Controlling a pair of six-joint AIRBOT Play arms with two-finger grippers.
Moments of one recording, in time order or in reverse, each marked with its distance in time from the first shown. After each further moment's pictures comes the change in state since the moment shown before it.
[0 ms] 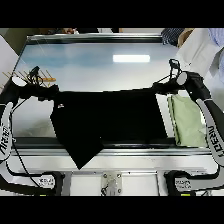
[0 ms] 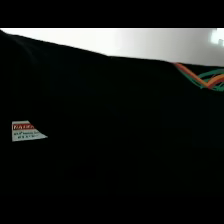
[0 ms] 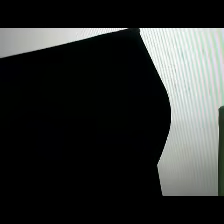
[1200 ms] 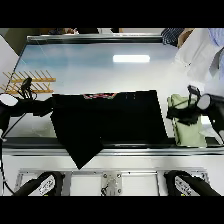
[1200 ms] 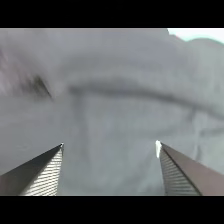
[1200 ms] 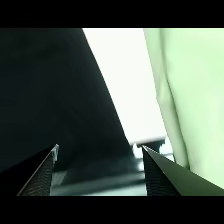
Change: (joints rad) left arm -0.007 0.447 -0.385 0.007 -0.023 -0.058; right arm -0.158 0.463 -0.486 -0.044 0.278 0.181
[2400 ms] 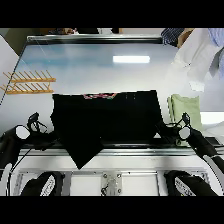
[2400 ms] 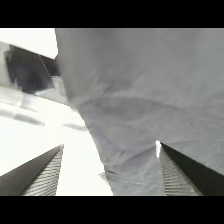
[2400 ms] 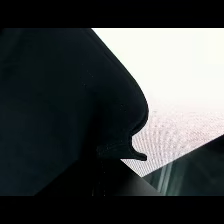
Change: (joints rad) left arm -0.001 0.306 -0.428 0.255 -0.079 -0.309; right arm 0.122 0.055 -0.452 0.290 -0.621 0.269
